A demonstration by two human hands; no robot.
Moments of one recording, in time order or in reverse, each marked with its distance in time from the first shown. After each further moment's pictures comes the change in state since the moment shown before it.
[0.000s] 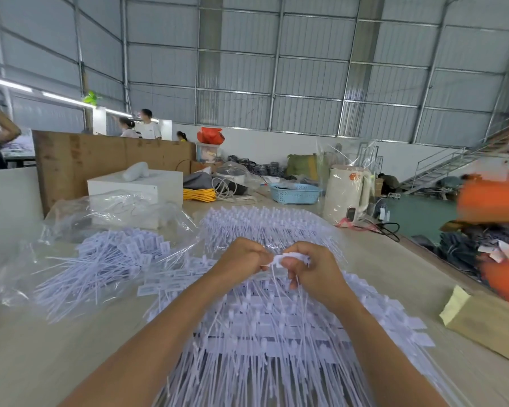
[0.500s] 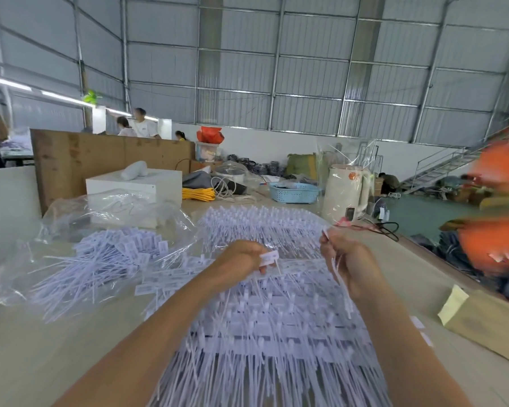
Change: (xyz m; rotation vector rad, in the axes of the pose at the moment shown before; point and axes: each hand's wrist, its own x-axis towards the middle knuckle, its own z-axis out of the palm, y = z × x) left_hand -0.002 -0.002 -0.005 0.100 -0.093 0.040; right_hand 0.009 -0.007 -0.046 1.031 0.256 0.408
